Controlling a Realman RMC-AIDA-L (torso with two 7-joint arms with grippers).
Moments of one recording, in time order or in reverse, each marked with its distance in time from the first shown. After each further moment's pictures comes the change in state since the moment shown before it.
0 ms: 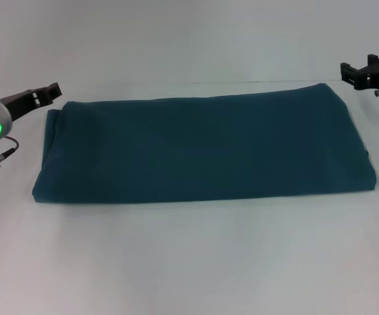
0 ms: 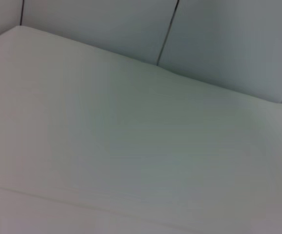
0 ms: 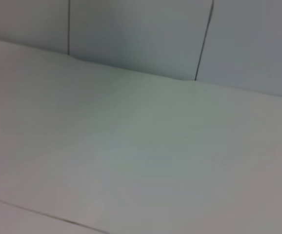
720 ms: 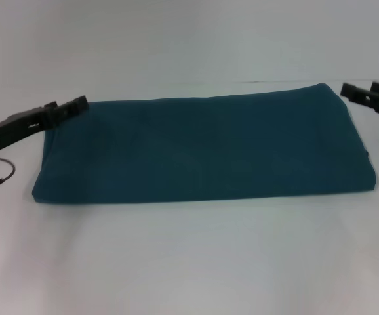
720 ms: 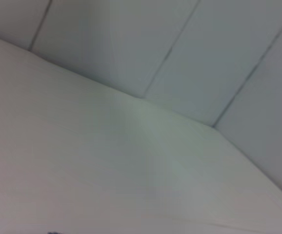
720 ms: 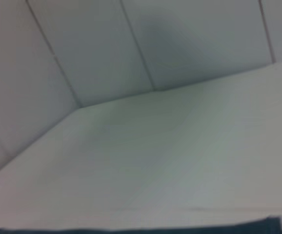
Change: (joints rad) left arm 0.194 0.010 0.001 0.171 -0.052 0.654 -0.013; right arm -0.239 -0.043 -0.030 -0.165 0.053 -0.613 0.369
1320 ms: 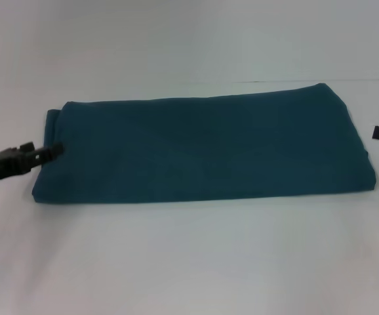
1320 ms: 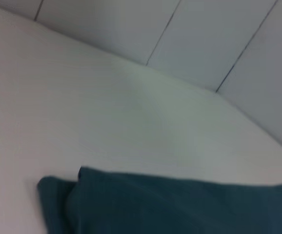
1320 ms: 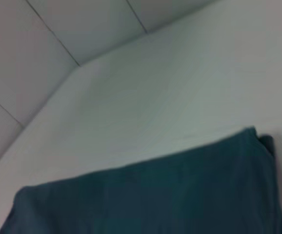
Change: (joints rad) left arm 0.143 0.004 0.036 0.110 0.053 0.139 -0.010; right arm -0.117 -0.096 -0.108 -0.102 -0.105 -0.214 0.396
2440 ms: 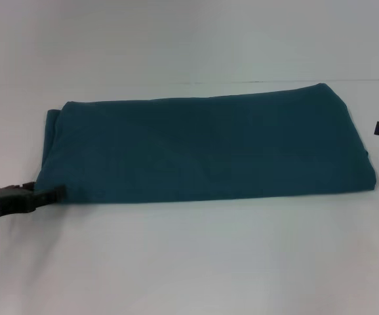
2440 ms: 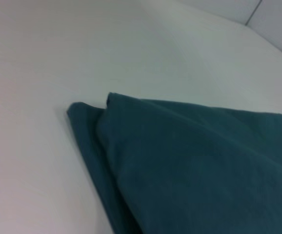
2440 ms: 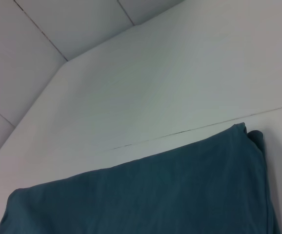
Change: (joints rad) left arm 0.008 -0.007 0.038 -0.011 0.170 -0.072 -0.003; right arm 0.012 0.002 0.008 -0.024 -0.026 0.003 0.056
